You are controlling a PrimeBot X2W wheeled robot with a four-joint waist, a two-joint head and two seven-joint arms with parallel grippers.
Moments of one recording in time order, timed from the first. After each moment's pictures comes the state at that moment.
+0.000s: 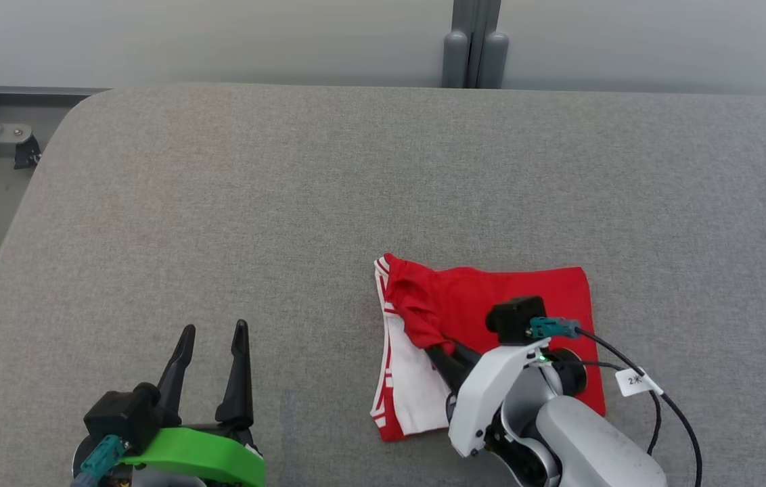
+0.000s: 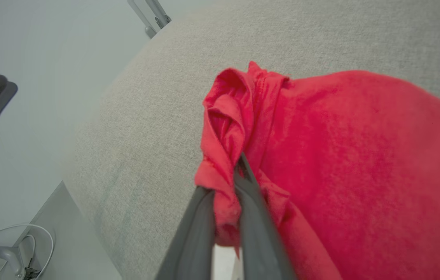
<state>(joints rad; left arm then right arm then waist) -0.03 0.28 -0.41 0.05 -0.63 0.16 -0.24 -0.36 -0.05 0.56 0.50 0.58 0.13 0.05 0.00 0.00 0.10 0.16</state>
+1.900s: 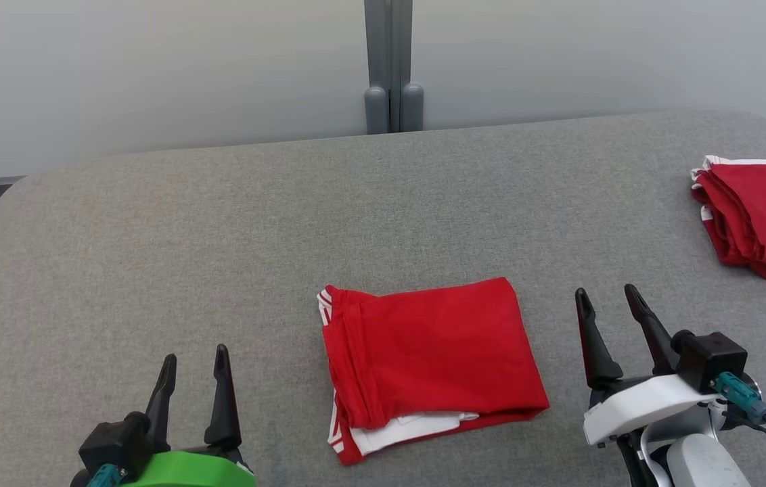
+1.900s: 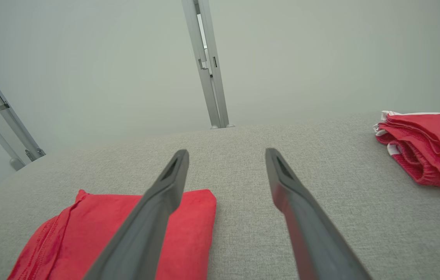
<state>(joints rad) 0.05 0.11 -0.21 0.15 -0.46 0.06 -0.26 -0.08 -0.05 0.05 0.23 0.22 0.13 -0.23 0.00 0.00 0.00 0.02</state>
